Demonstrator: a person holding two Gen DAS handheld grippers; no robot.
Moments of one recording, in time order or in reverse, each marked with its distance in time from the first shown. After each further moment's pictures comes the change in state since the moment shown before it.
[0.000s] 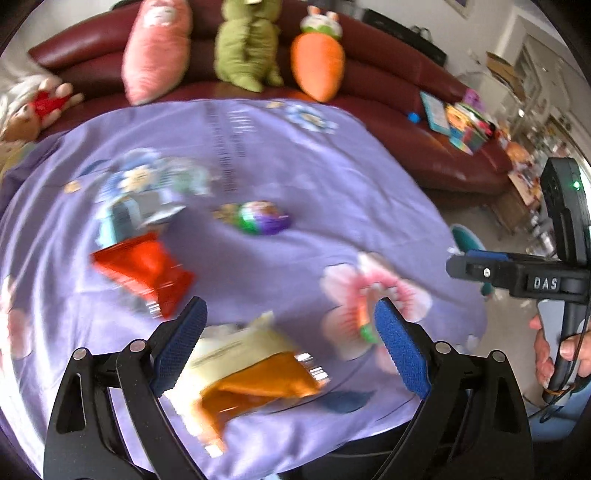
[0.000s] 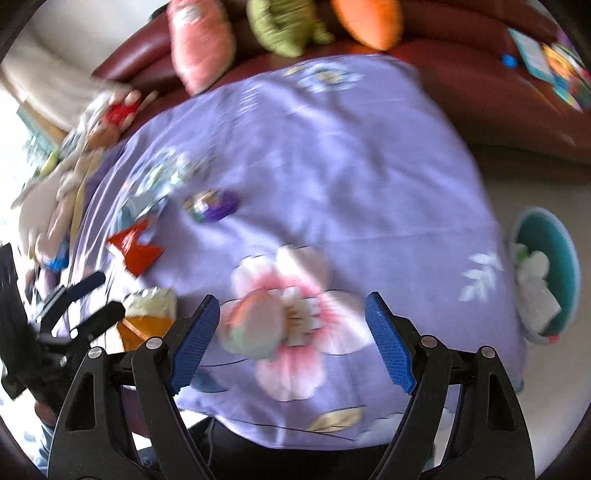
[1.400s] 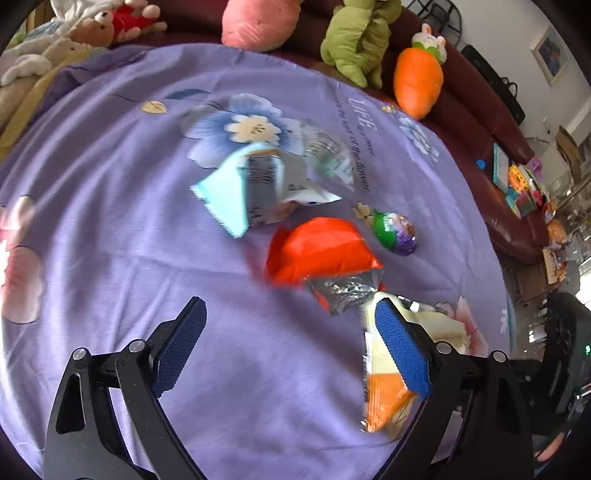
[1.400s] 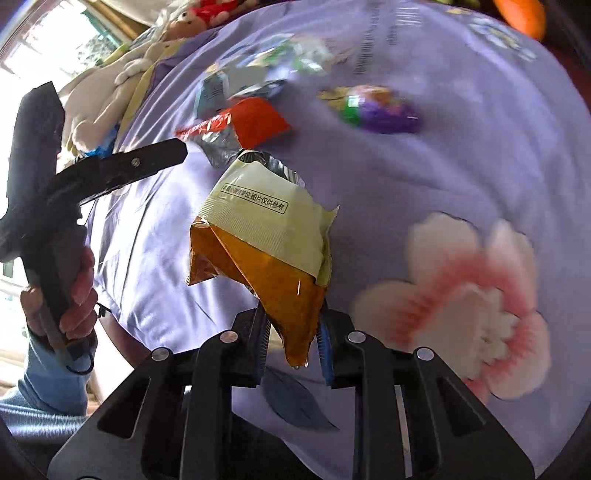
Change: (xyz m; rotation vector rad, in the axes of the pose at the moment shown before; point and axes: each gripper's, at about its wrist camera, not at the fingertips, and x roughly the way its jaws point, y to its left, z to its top) left arm 0.040 0.120 0.002 -0.319 0.059 0.051; right arm 0.099 0.090 -0.024 -0.267 0.238 0.201
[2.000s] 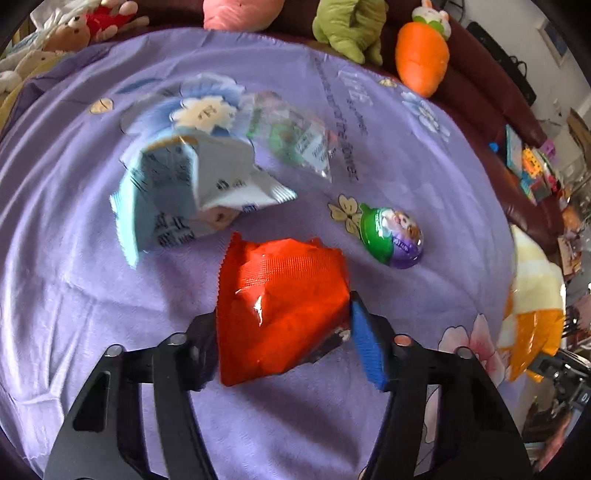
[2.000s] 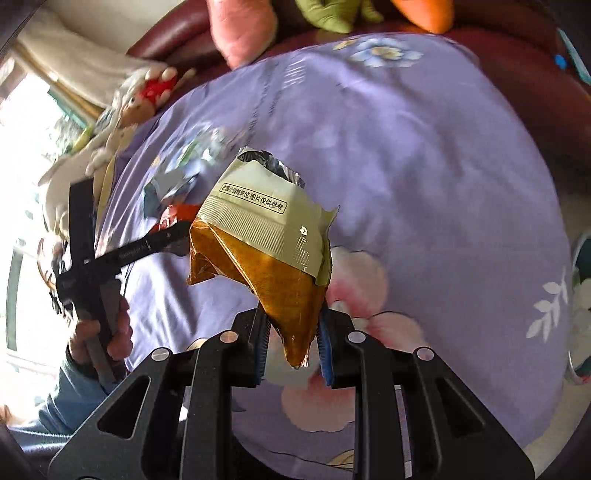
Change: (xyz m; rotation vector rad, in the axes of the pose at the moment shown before) left arm 0.059 -0.044 0.011 0.030 0.046 0.068; right arm -0.076 -0.090 -0.003 0.215 -0.202 -0.039
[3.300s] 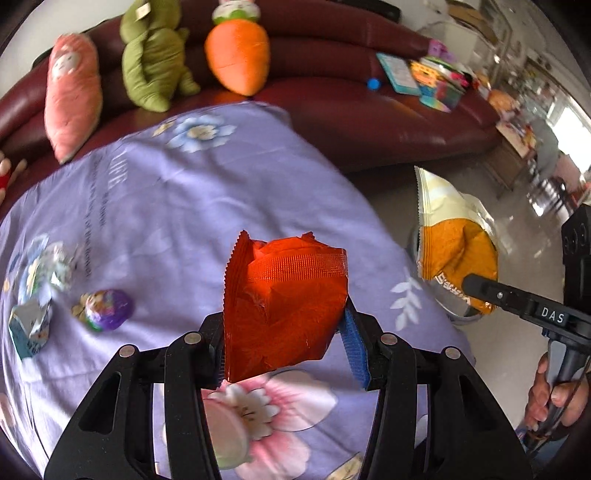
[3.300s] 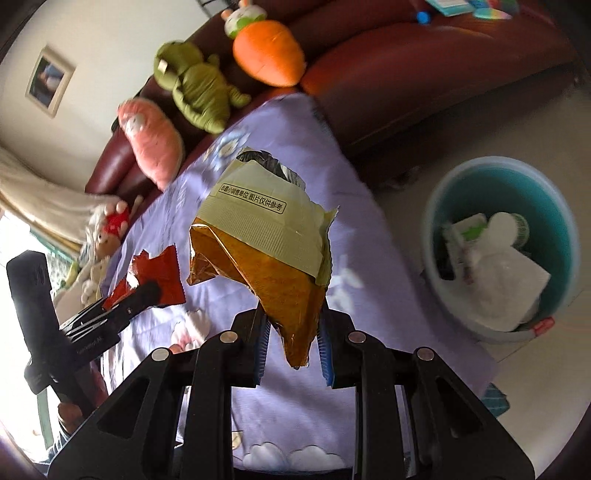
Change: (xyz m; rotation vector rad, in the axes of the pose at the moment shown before) left arm -0.029 -0.300 -0.037 0.512 -0.070 -0.084; right arm -0.121 -0.207 -0.059 0.383 -0.325 0.008
